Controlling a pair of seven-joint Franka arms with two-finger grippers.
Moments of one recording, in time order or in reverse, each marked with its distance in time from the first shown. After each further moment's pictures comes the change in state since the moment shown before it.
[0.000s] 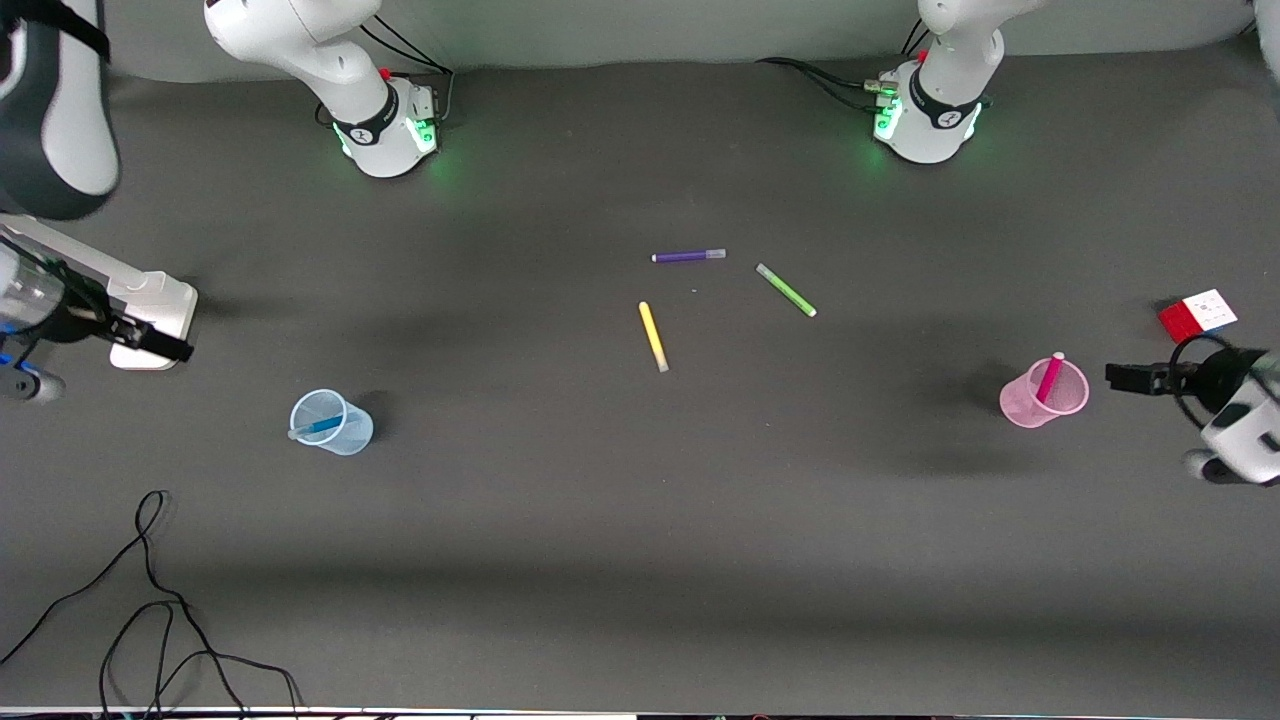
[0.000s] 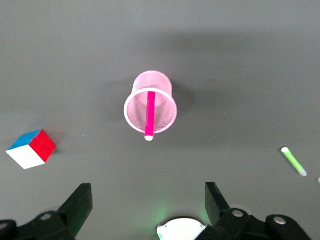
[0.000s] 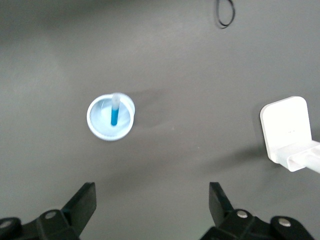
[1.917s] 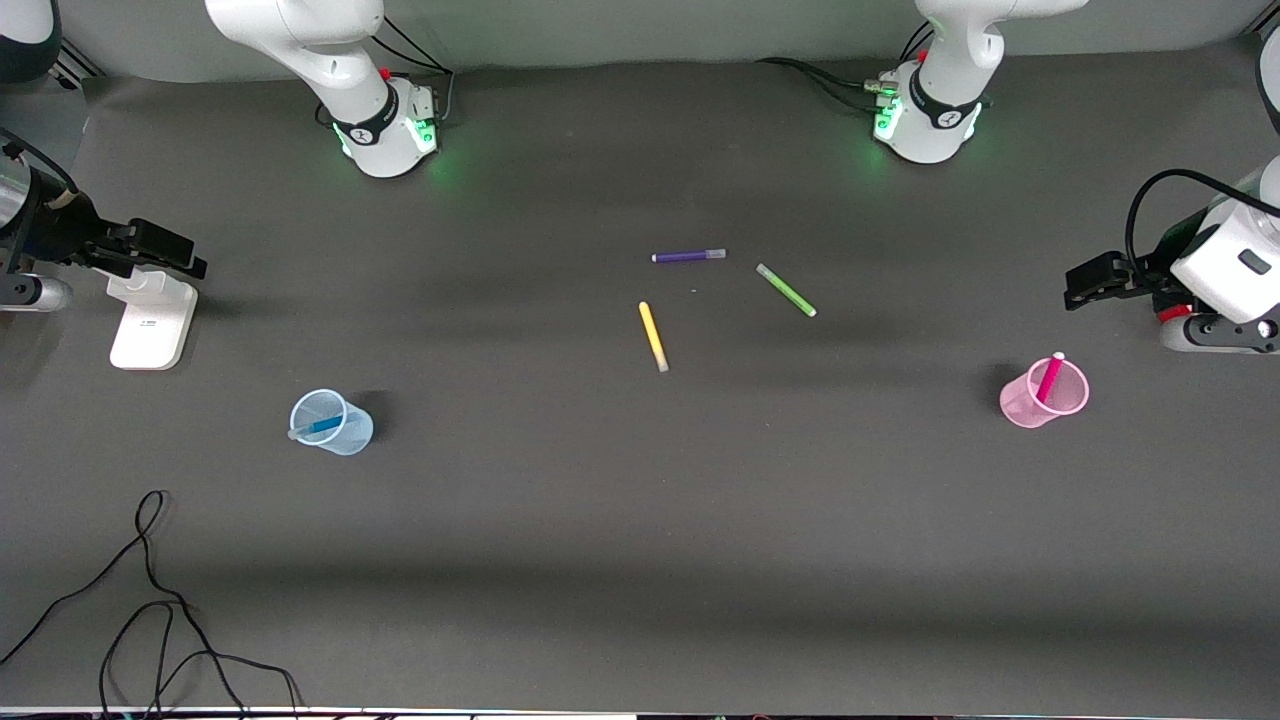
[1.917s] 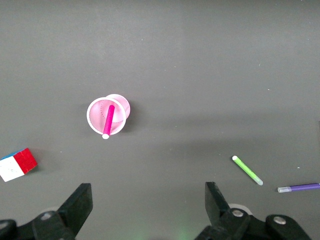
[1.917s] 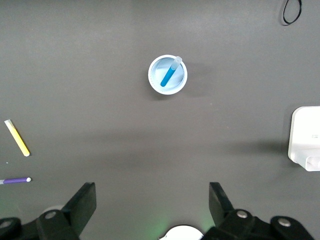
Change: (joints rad) left arm -0.323 -0.440 0.264 -0.361 -0.173 0.220 -0.030; right arm -0.444 -0.111 0.519 0.073 0.107 -0.201 -0.157
